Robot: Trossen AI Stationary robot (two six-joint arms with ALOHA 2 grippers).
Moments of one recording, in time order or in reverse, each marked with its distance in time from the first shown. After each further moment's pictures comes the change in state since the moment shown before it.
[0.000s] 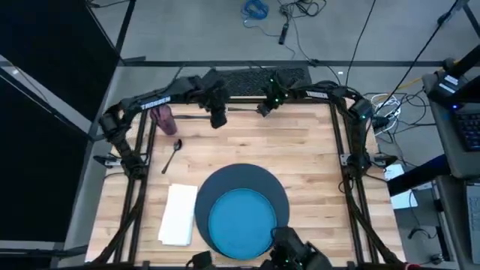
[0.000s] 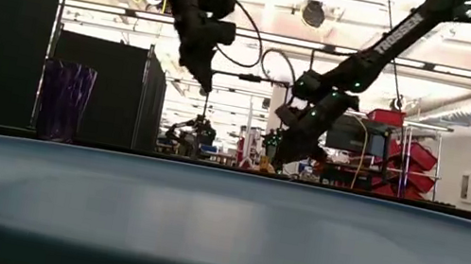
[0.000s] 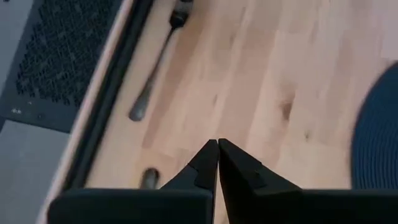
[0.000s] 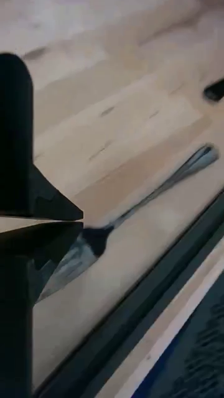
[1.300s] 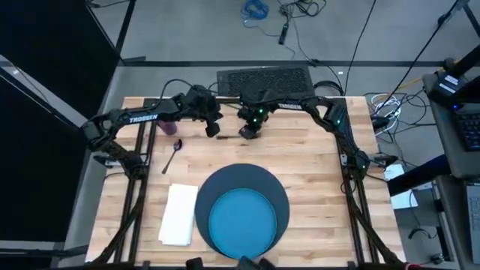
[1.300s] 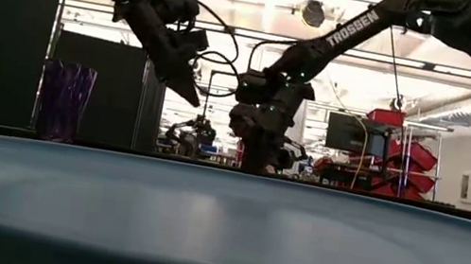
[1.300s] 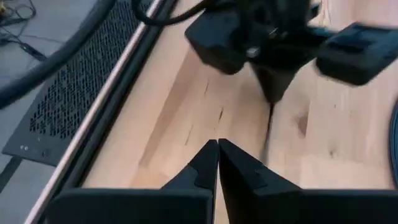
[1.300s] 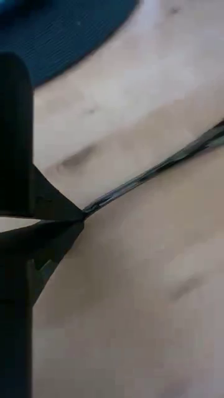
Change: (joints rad) left arm 0.013 -0.190 -0.479 0.538 0.030 0.025; right arm 0.304 0.243 0.341 -0.432 -0.027 0.031
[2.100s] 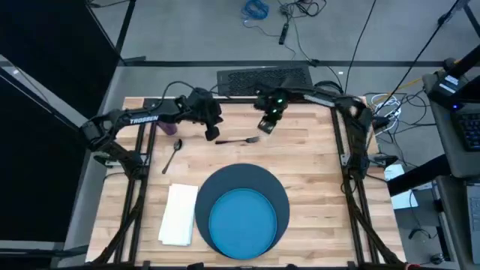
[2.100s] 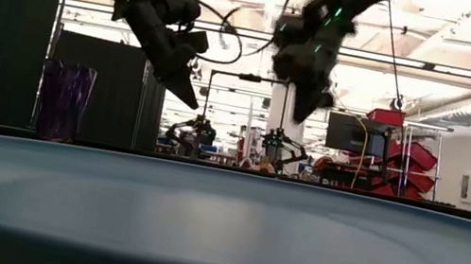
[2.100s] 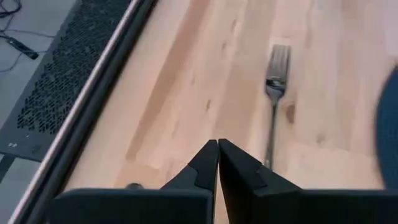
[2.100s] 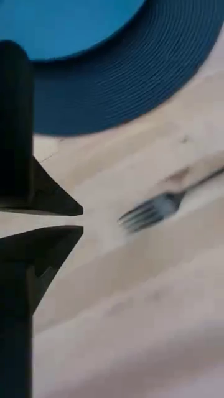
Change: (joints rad) left arm -0.040 0.000 0.000 -0.027 0.000 -0.001; right arm -0.021 -0.396 -0.004 -0.419 0.203 -0.107
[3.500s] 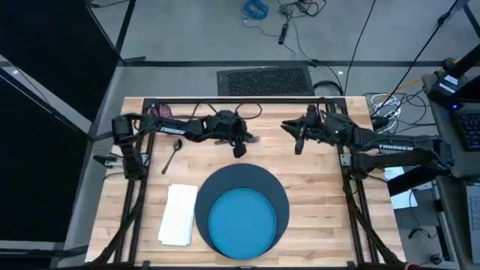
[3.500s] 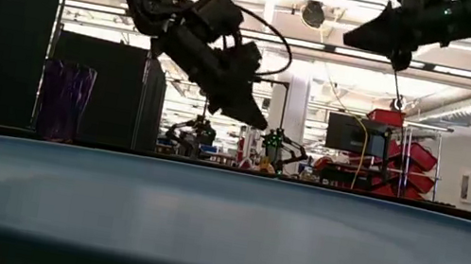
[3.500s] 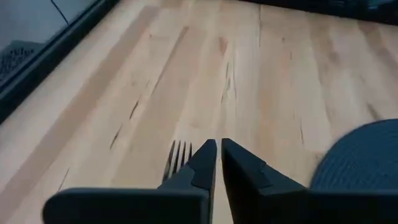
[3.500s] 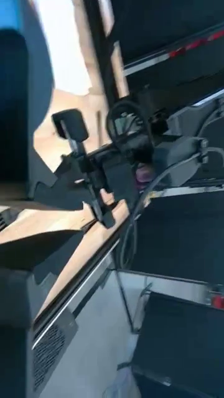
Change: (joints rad) left arm -0.254 0.311 0.069 0.506 -0.014 -0.271; right arm 0.274 -1.028 -1.159 1.311 0.314 0.072
